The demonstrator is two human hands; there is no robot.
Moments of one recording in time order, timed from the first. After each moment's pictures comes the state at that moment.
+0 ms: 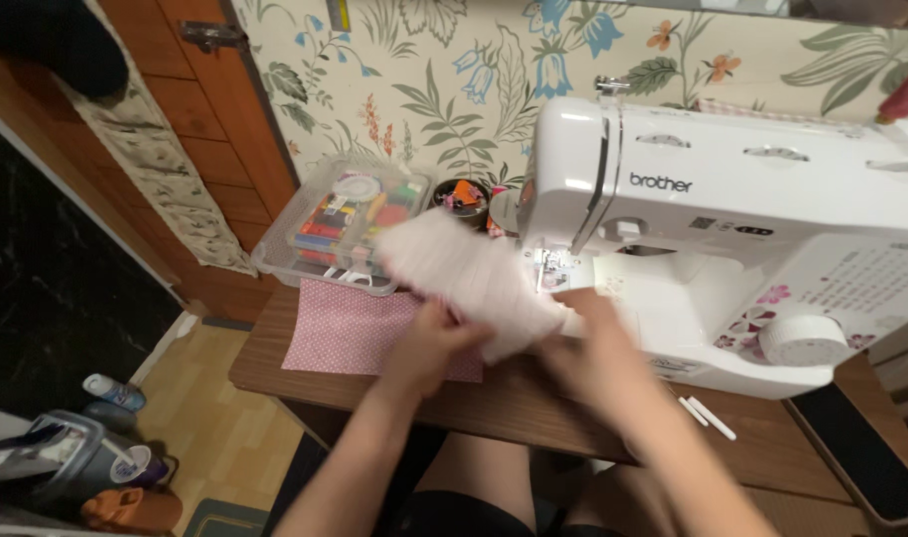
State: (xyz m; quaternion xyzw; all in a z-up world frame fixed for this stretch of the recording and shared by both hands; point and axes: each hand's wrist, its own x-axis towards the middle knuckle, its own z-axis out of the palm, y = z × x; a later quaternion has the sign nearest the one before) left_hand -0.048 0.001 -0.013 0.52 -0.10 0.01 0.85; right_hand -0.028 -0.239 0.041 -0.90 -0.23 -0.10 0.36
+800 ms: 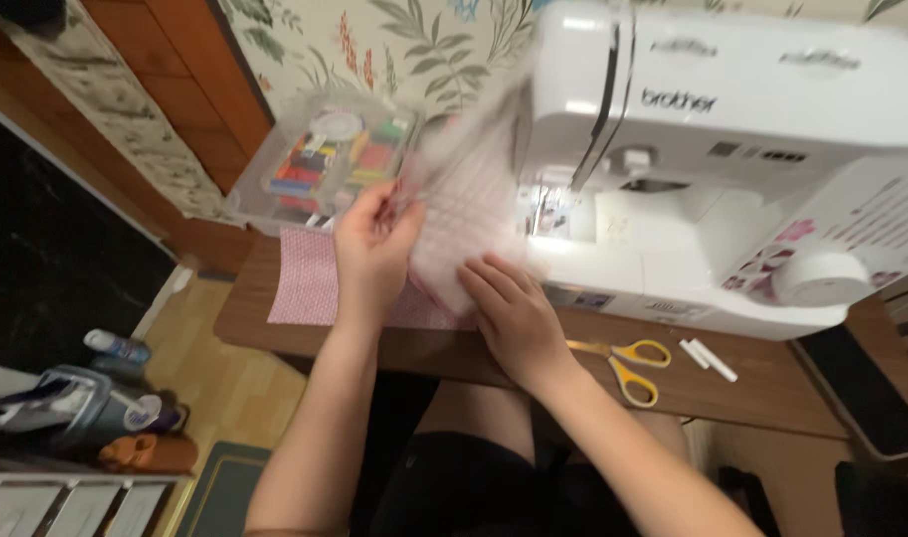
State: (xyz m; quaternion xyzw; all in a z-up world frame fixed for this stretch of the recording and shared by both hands) left_hand -0.047 0.026 0.034 0.65 -0.06 0.34 0.68; right_hand -0.048 -0.174 0.004 -0.81 -0.44 -0.26 0.30
